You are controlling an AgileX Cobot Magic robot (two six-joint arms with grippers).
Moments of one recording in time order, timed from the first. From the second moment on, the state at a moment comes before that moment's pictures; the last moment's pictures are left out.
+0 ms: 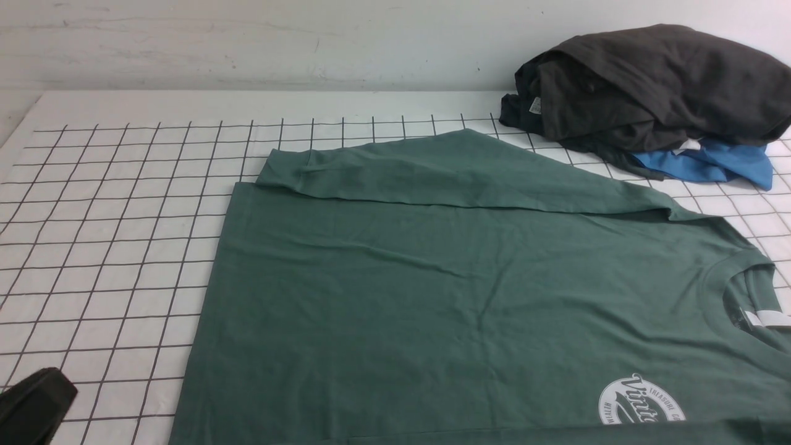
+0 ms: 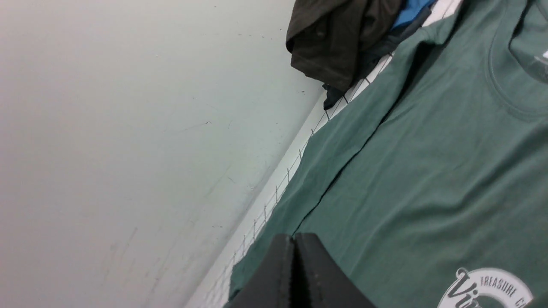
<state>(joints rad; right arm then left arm) 0.01 -0.01 0.03 0.76 0.27 0.20 -0.02 0.08 -0.26 -0.76 0.51 0.22</state>
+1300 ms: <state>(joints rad) 0.41 0.96 -0.80 0.31 1.15 -0.48 -0.45 1.57 -0.77 -0.13 0.86 0.28</state>
